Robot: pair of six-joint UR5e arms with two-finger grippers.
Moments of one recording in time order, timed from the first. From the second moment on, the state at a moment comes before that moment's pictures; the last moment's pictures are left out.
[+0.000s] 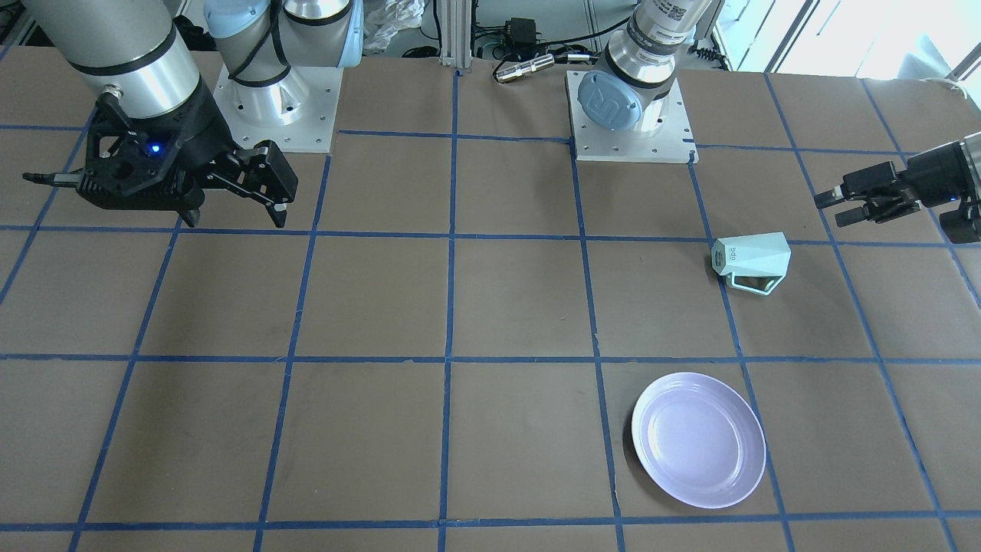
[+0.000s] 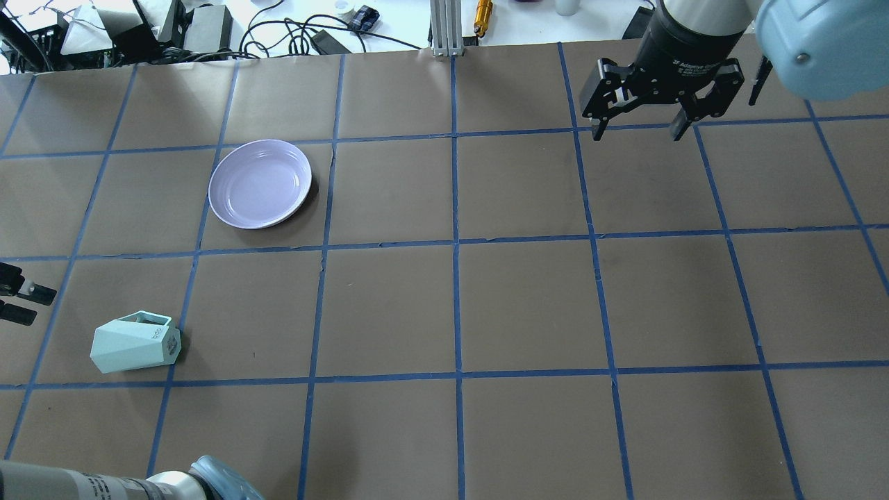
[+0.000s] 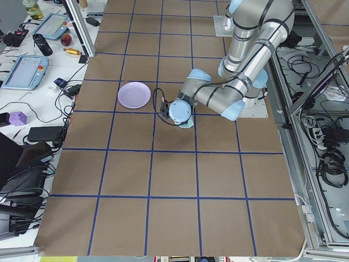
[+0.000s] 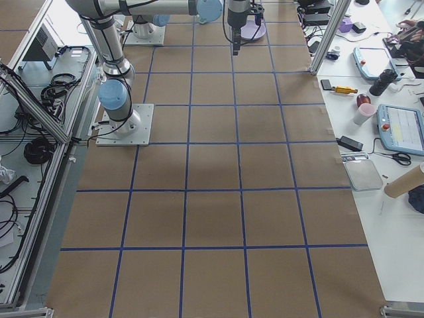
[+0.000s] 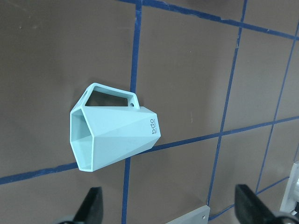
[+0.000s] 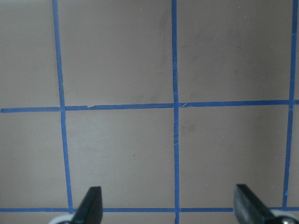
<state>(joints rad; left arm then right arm) -0.61 -1.80 -1.71 -1.87 1.30 1.00 1.58 -1.51 1.50 -1.60 -1.52 0.04</state>
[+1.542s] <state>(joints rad) -0.55 -2.14 -1.71 -2.00 1.21 1.30 1.58 -1.51 1.50 -1.60 -1.52 0.04</state>
